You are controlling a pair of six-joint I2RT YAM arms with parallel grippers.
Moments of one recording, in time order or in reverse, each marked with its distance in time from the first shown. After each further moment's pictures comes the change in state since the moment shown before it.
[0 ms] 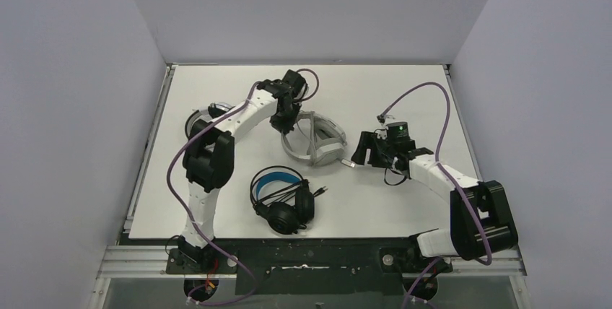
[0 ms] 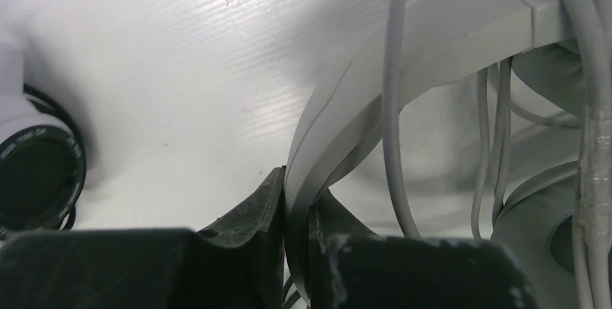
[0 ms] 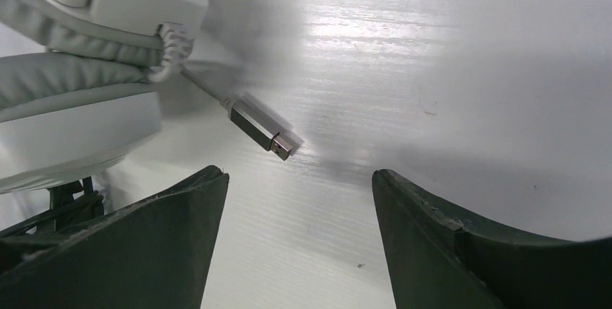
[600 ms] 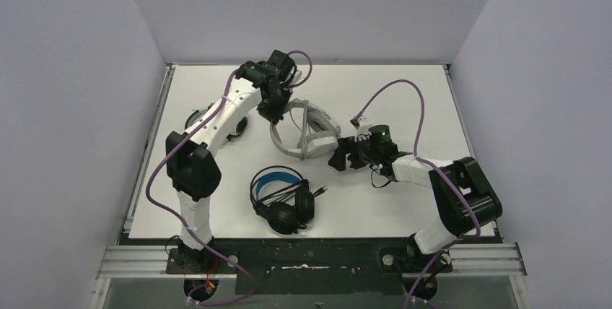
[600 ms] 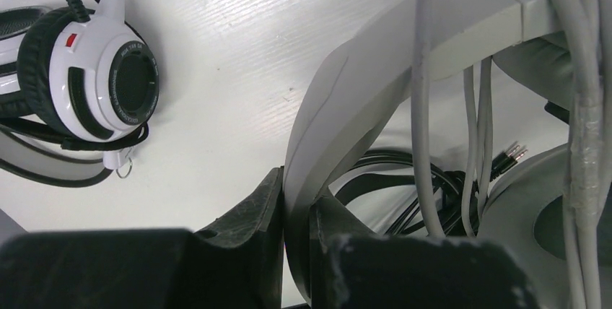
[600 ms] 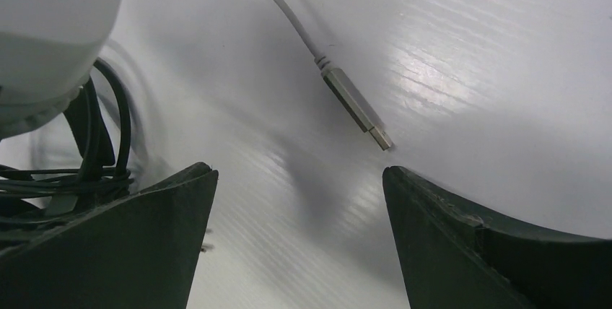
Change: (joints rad) left arm 0.014 -0.158 0.175 -0.300 0.026 0.054; right arm 0.121 0.165 -0.048 0.368 -0.197 -0.122
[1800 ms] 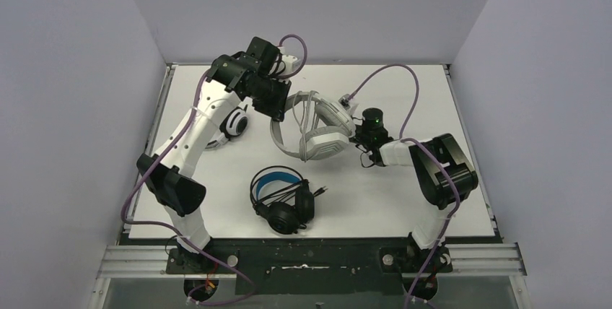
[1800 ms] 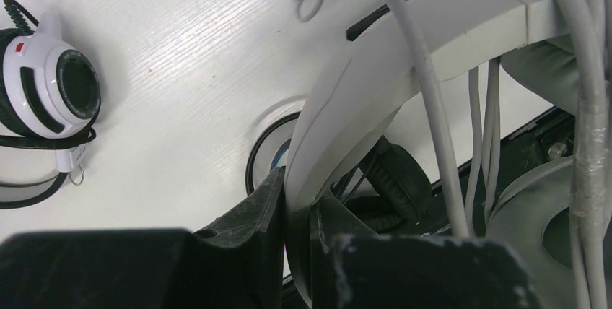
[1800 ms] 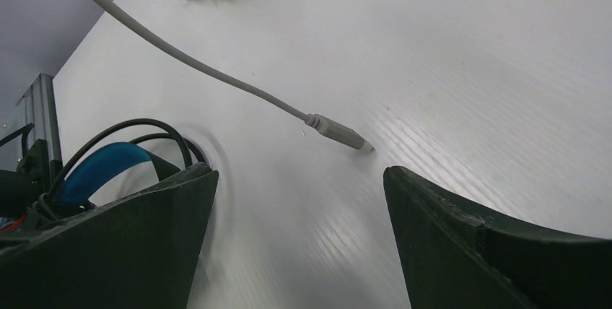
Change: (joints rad) left arm 0.003 -0.174 0.085 -0.109 0.242 0.021; right arm -0.023 0.255 0.168 0.404 -0.266 0.066
